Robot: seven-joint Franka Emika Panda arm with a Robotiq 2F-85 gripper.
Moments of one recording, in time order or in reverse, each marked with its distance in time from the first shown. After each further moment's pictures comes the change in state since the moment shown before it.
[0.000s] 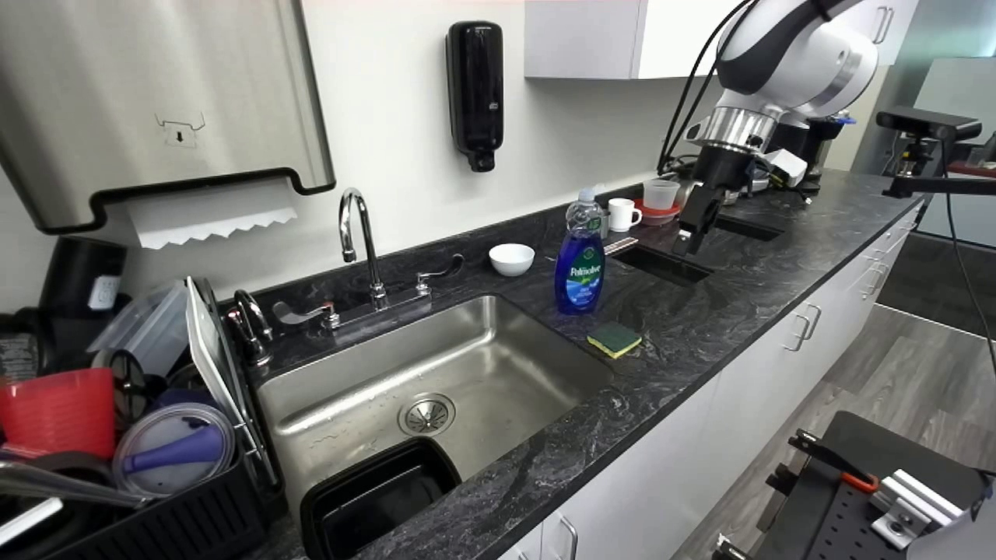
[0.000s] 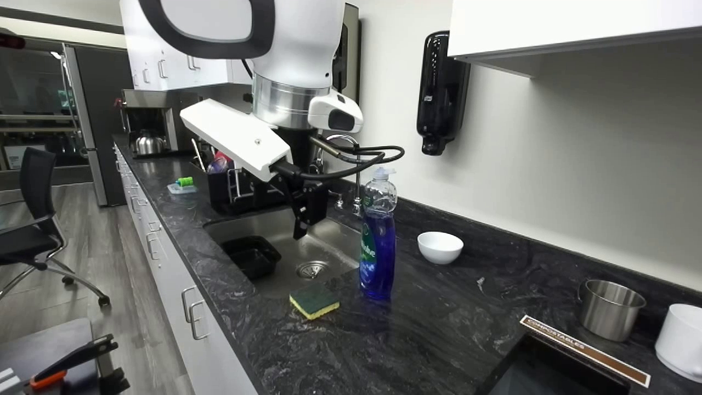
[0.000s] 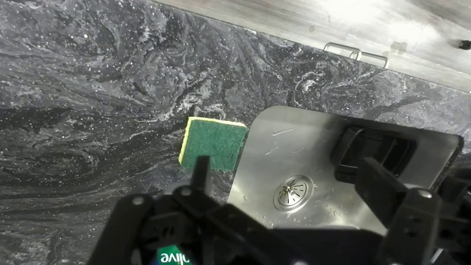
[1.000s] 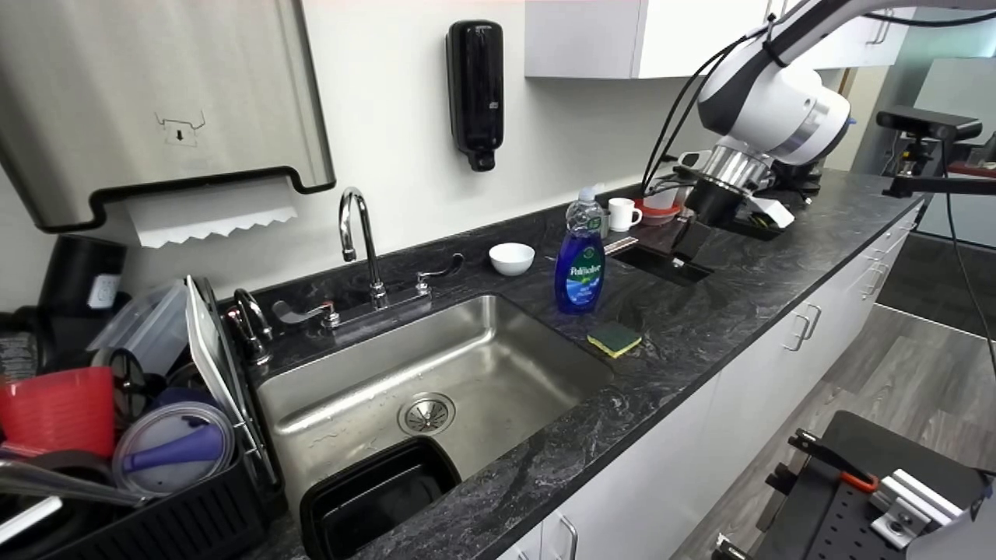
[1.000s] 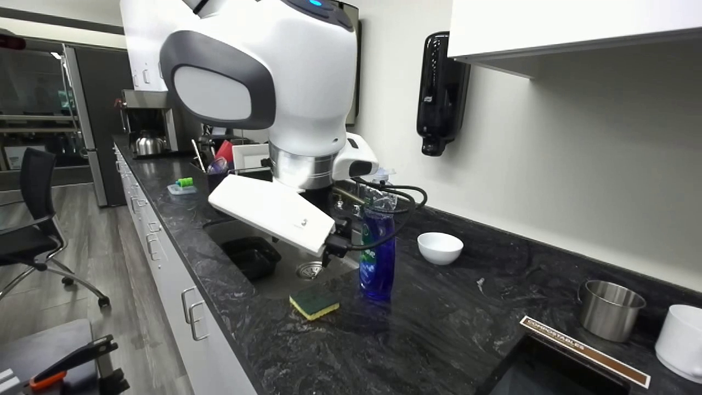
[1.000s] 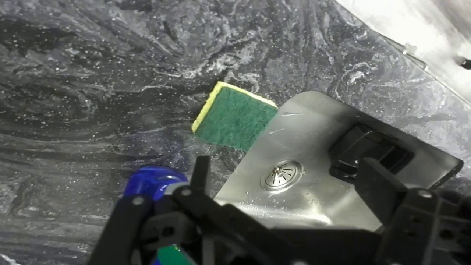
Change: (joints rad) arm -0.058 0.151 0.020 -0.025 0.284 0.192 -0.538
